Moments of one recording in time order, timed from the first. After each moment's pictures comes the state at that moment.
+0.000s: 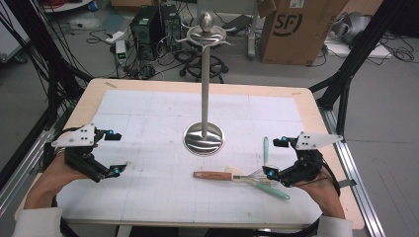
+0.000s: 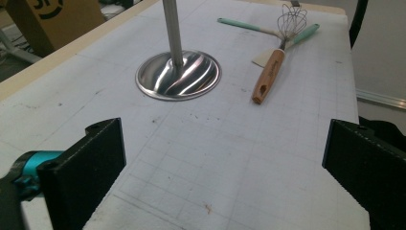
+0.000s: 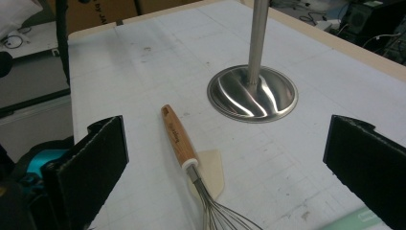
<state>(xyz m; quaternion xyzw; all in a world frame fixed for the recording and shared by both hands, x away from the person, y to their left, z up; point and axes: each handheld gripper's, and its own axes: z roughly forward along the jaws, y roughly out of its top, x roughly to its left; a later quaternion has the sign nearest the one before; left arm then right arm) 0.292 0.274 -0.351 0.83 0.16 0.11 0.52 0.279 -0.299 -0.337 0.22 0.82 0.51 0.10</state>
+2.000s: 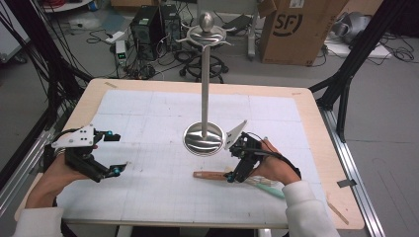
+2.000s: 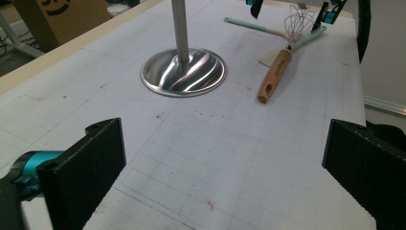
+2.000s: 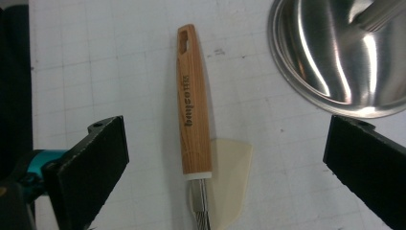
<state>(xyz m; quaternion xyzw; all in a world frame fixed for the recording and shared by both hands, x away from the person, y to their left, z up) 0.294 0.278 -0.358 0.83 0.18 0.11 0.52 0.335 -0.166 -0.369 0.09 0.96 0.25 0.03</state>
